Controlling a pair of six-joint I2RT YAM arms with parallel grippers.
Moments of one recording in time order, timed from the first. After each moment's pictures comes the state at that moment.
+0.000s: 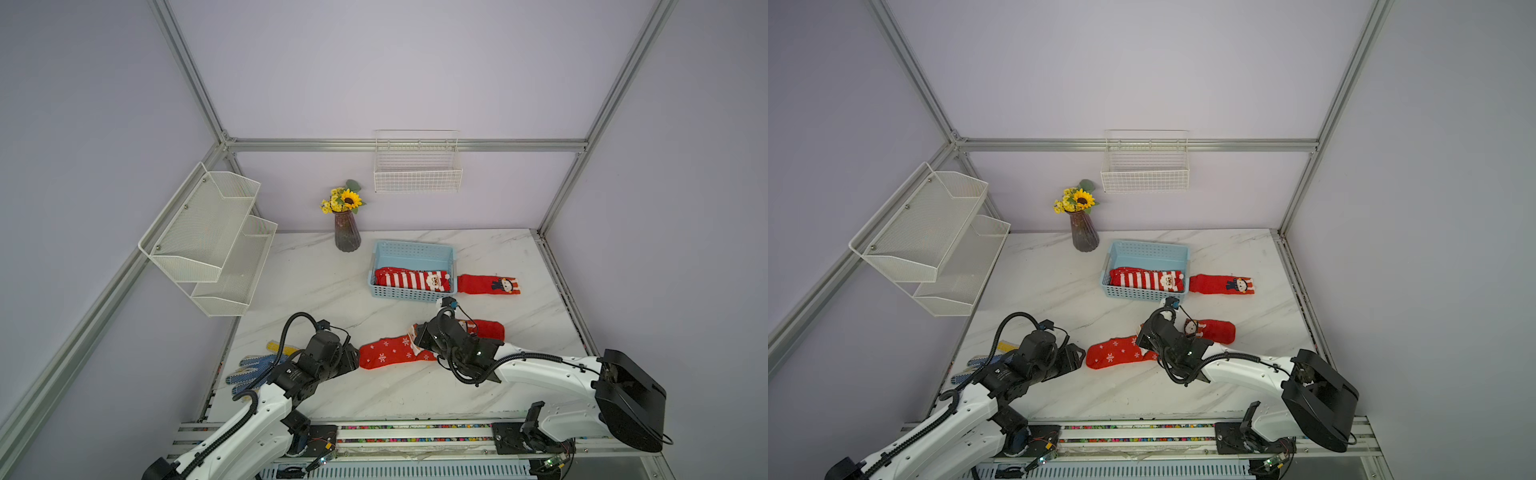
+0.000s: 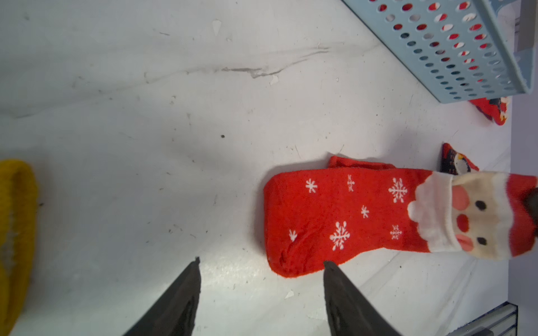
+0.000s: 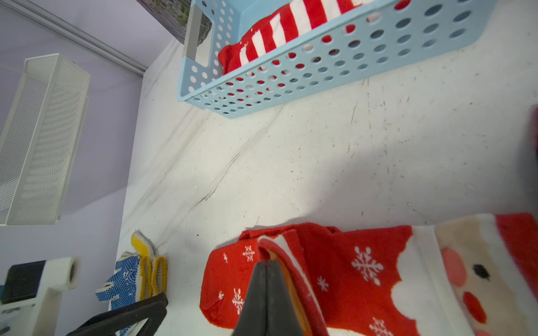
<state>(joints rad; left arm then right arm) -0.52 0.80 0.38 -0.47 0.01 -0.85 0.94 1.36 0.70 0.02 0.31 1.11</state>
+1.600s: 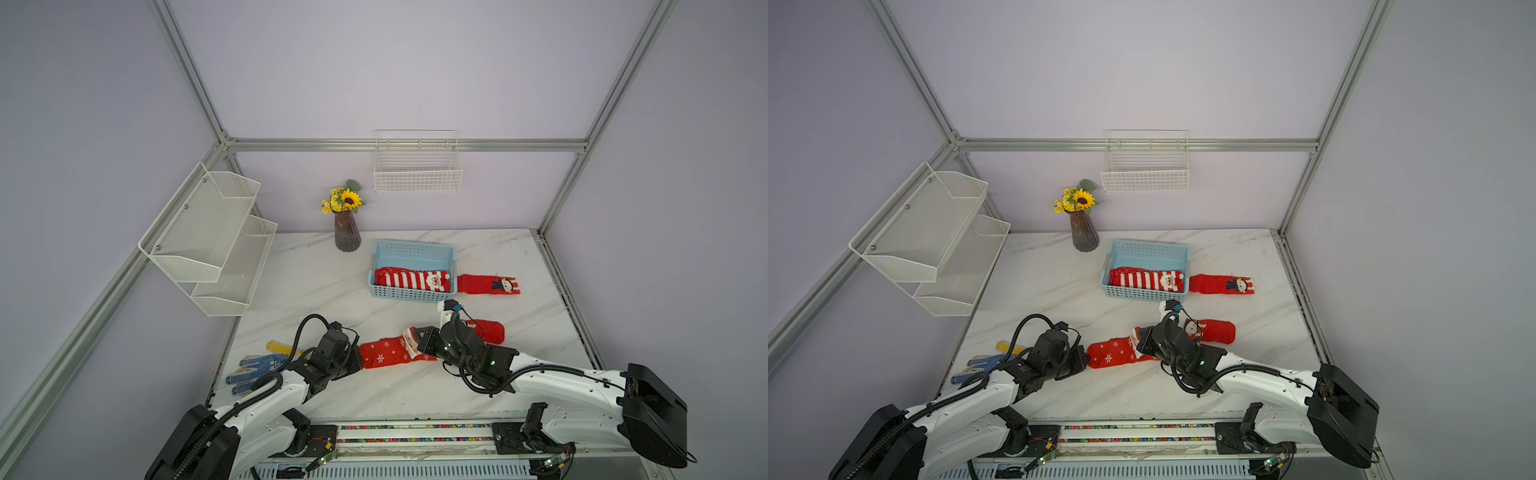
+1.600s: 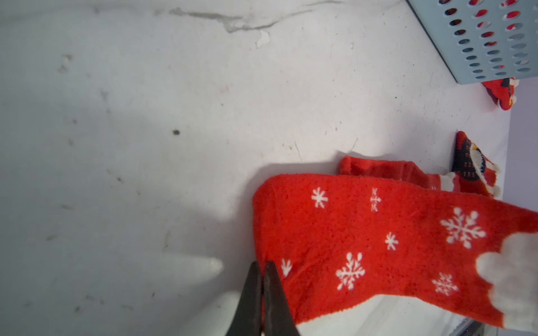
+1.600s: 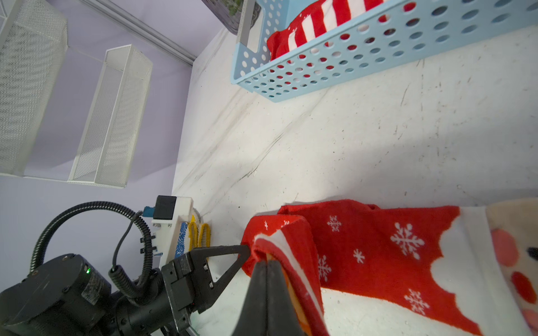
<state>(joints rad) -0.52 1.02 0.30 -0.16 0.09 -0.85 0.97 1.22 0.61 0.10 0.21 1.08</state>
